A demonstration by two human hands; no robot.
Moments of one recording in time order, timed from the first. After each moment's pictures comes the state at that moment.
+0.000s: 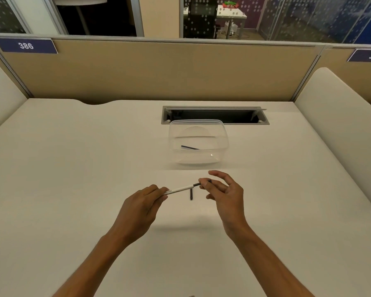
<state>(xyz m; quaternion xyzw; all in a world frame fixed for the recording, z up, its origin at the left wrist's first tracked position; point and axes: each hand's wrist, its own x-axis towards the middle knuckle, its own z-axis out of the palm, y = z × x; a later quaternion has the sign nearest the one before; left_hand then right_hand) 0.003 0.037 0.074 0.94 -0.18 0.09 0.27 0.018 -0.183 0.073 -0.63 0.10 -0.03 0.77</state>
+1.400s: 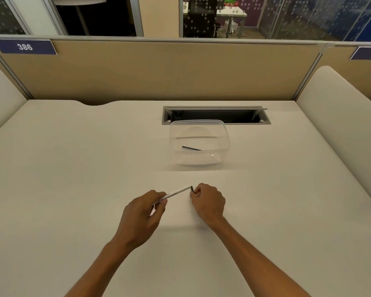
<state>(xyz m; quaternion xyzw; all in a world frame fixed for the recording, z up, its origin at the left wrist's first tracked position) -0.002 0.036 0.063 0.92 -0.11 0.09 0.35 0.065 -0.155 -0.012 -0.95 0.11 0.02 0.28</state>
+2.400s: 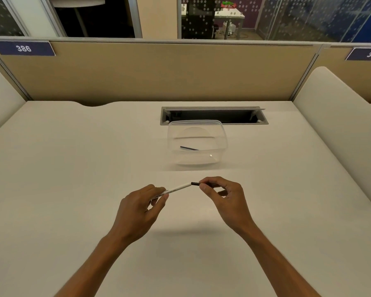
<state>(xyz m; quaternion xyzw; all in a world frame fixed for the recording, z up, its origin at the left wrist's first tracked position) 0.002 0.034 0.080 0.93 -0.13 0.11 0.34 0.017 -0.200 0.076 -0.79 -0.02 -0.04 0.61</state>
